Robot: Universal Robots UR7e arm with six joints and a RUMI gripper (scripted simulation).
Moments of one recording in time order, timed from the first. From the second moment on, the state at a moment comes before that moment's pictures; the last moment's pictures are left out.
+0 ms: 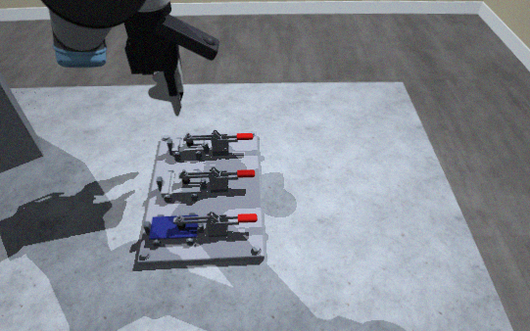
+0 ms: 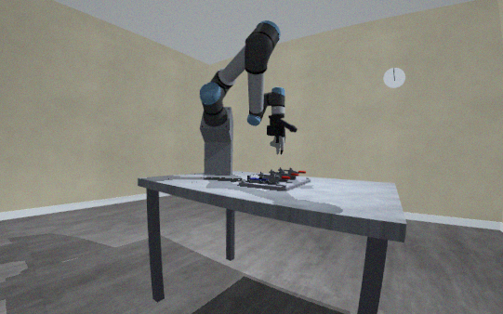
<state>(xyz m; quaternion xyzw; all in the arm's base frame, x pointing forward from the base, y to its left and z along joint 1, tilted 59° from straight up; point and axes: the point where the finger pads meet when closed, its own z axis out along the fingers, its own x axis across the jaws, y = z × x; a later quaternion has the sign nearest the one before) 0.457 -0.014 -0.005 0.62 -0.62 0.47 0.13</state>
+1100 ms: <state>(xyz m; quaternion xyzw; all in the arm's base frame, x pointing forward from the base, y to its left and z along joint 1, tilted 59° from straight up) 0.536 0.000 0.031 0.62 -0.61 0.48 0.12</state>
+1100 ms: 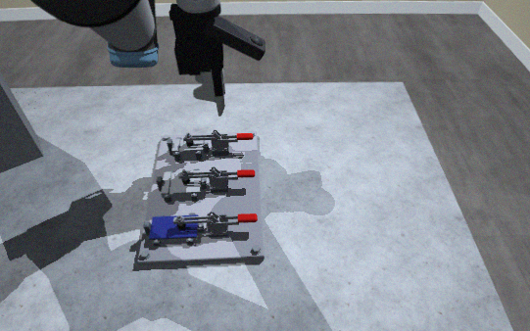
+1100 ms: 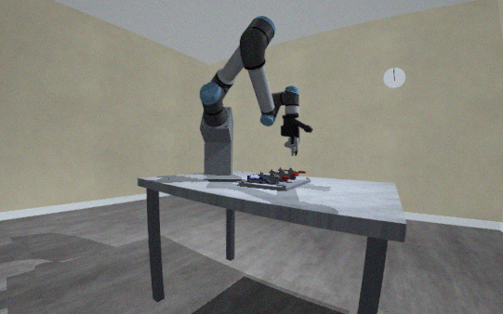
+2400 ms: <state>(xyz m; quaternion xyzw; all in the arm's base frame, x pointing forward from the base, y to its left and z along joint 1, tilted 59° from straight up) 0.588 -0.016 0.030 0.62 -0.62 0.47 0.13</state>
